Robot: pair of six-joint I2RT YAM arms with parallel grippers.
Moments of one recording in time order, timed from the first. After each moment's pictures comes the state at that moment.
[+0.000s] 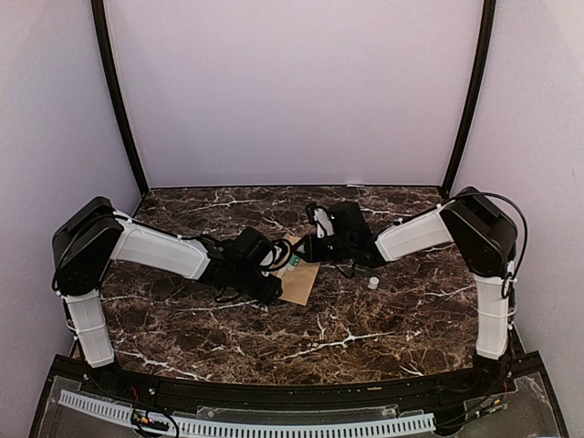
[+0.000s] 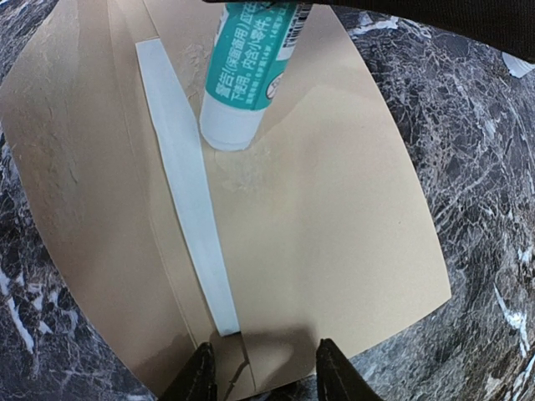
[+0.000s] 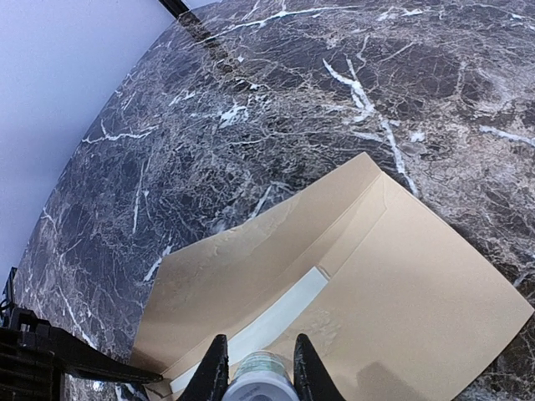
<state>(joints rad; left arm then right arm) -0.86 1.88 1.06 -0.15 -0.04 -0.28 0.74 2.07 1.19 0.32 -0.25 0.45</state>
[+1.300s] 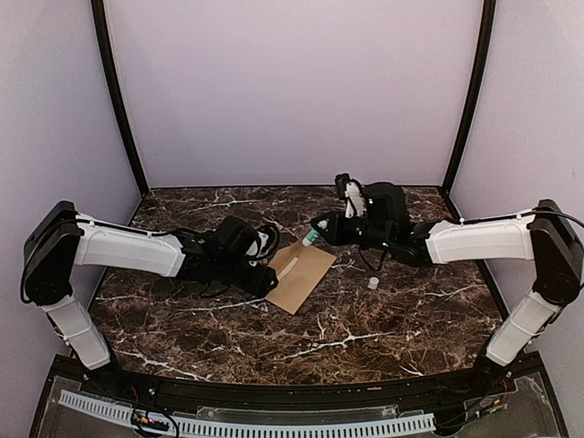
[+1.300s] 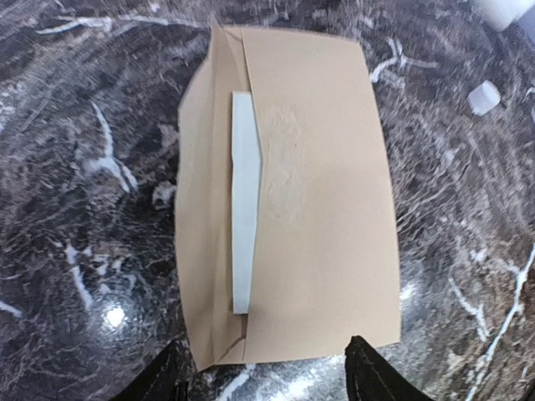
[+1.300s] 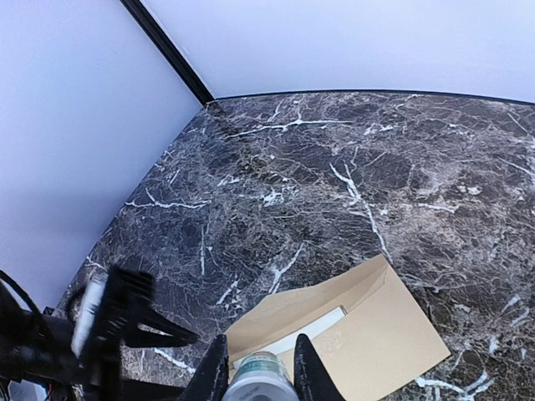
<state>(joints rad) -0.86 1.75 1.00 -0.18 -0.06 -0.30 0.79 1.62 0.98 0.29 -0.06 0.48</state>
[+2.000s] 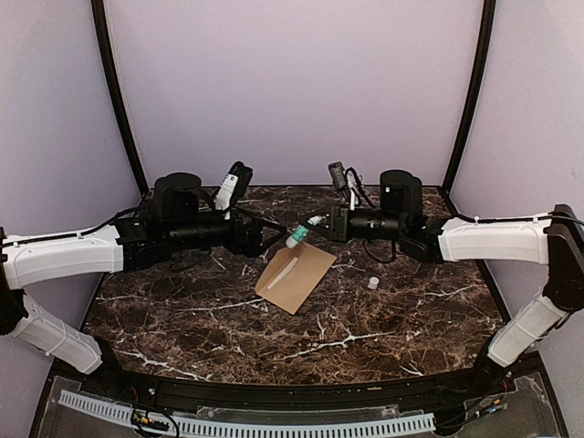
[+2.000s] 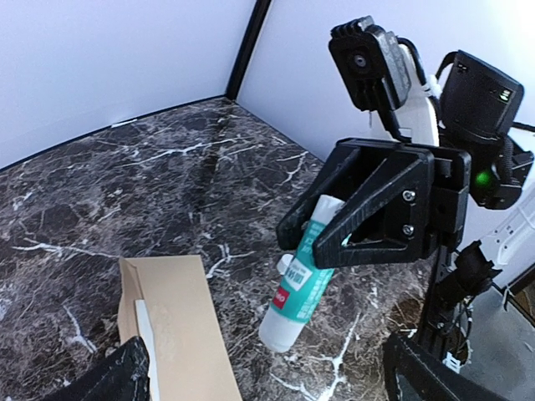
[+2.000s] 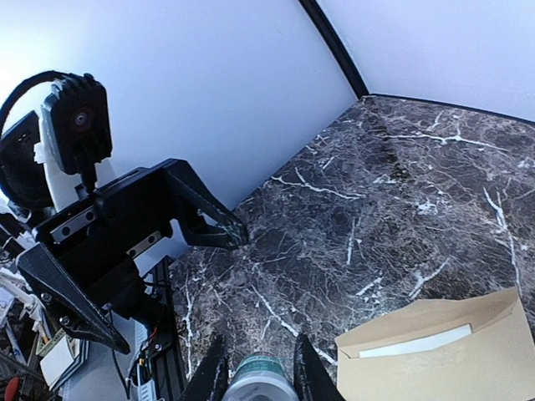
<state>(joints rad) -0.83 1.32 0.94 0.06 0.16 -0.30 0.77 1.53 0.95 0.39 -0.50 0.50</state>
